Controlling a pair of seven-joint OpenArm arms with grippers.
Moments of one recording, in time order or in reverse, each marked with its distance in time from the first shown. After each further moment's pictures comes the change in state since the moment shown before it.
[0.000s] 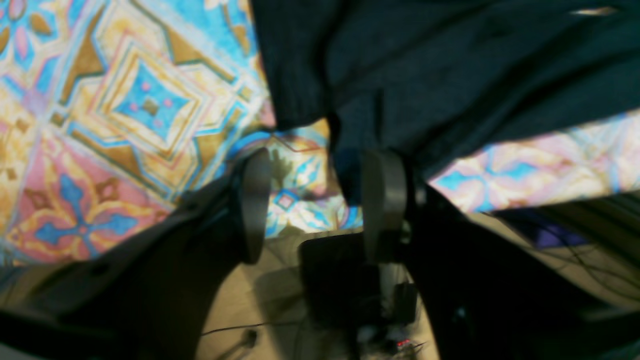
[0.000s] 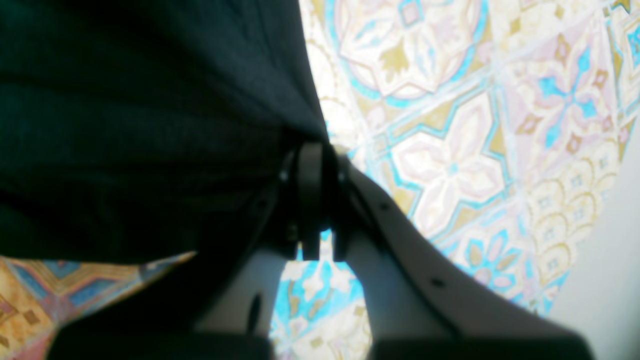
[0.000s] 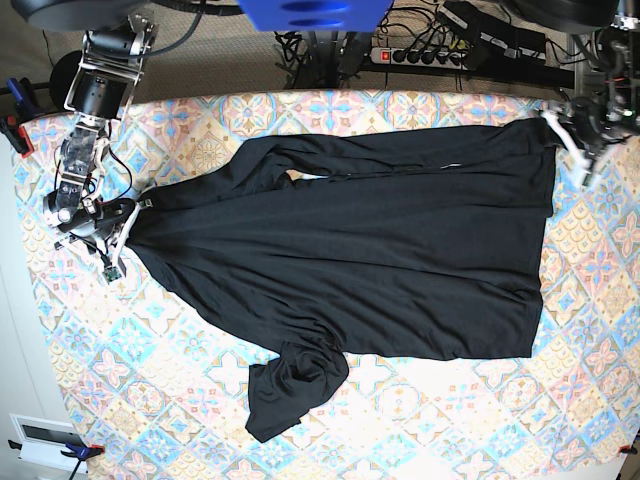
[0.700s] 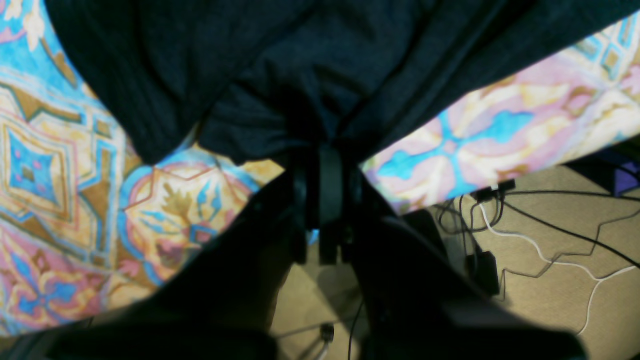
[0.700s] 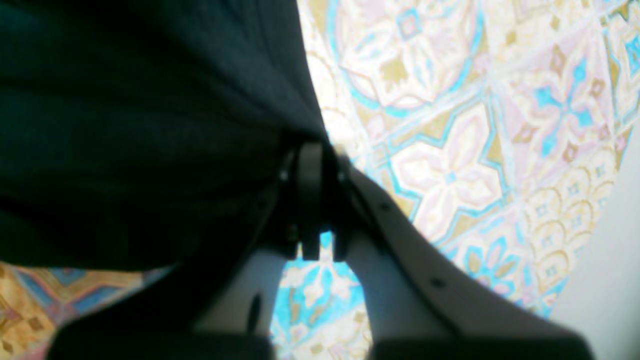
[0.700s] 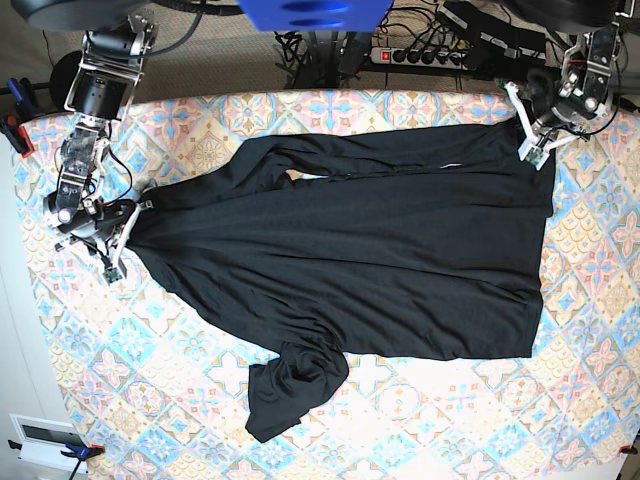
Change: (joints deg) left arm 2.9 1.9 9.3 4.0 14.7 -0.5 -7.9; right arm 0.1 0.0 0.0 0.0 0.0 0.0 0.2
